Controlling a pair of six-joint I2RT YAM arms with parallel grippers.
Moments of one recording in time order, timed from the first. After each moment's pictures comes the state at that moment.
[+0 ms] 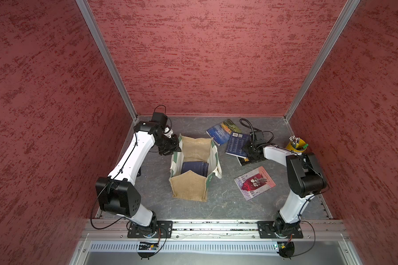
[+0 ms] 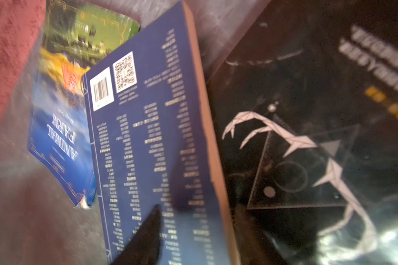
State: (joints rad) left arm -0.16 1.54 1.52 -1.26 0.42 -0.49; right arm 0.20 1.82 1.05 -0.16 -0.06 0.86
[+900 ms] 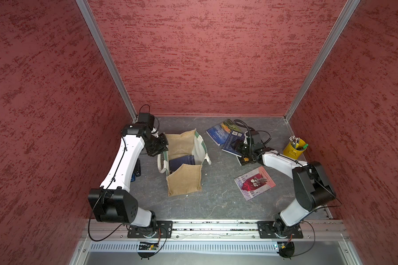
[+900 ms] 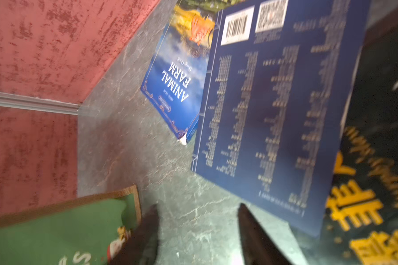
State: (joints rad) left arm -0.03 1.46 1.49 -1.26 0.31 -0.53; right arm 0.35 1.62 0.90 0.03 -0.20 0.93
